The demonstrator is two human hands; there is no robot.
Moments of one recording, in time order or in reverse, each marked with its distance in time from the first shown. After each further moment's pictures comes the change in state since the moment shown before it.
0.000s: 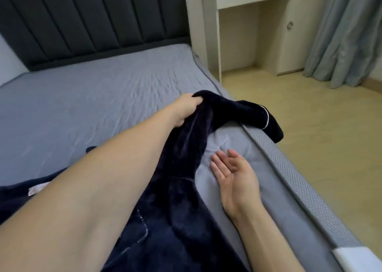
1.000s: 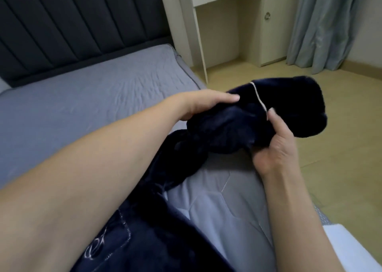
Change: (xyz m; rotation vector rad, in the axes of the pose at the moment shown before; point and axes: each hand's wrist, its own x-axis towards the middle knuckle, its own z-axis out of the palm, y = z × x) left_hand -0.037 0.067 0.064 0.177 -0.554 -0.038; right_hand 0.016 -0.112 -0.009 0.169 -0.033 -0.223
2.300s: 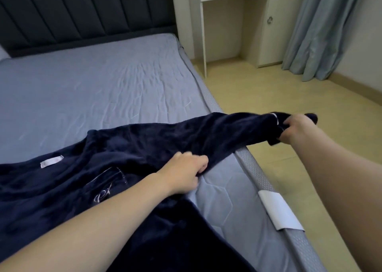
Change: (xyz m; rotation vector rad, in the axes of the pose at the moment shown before) left_hand -0.110 -0.112 0.111 0.966 0.296 0.227; right_hand 0.044 -0.116 -0.022 -0.465 0.587 0.200
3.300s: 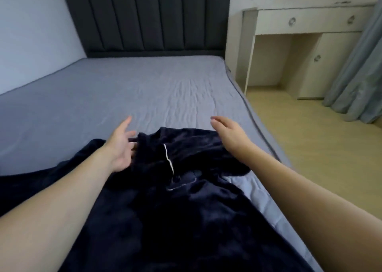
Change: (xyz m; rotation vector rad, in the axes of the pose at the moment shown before) left_hand -0.206 -0.167 -0.105 -1.719 0.528 -0.924; right_hand -0.201 0.171 0.107 -1.114 -0.919 -0.873
